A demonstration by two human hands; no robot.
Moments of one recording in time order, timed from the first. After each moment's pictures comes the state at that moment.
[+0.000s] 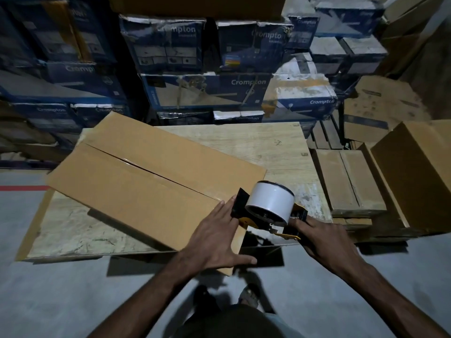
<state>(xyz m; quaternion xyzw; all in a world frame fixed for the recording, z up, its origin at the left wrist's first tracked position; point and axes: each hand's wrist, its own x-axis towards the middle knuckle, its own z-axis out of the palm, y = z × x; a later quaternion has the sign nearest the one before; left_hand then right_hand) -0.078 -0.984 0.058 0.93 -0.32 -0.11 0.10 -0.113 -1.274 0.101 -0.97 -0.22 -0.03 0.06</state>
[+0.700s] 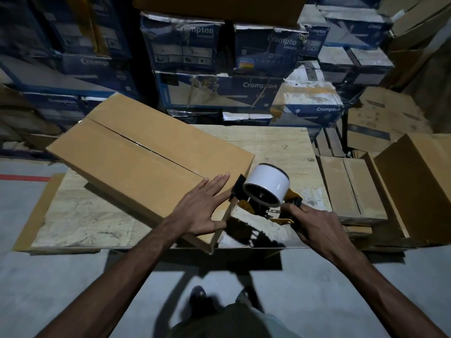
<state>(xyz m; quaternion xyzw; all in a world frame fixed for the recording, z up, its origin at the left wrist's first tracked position) -0.016 -0.913 0.056 0.94 -0.33 -0.08 0.07 -0.083 -1.242 0.106 -0.97 -0.22 -0.02 0.04</state>
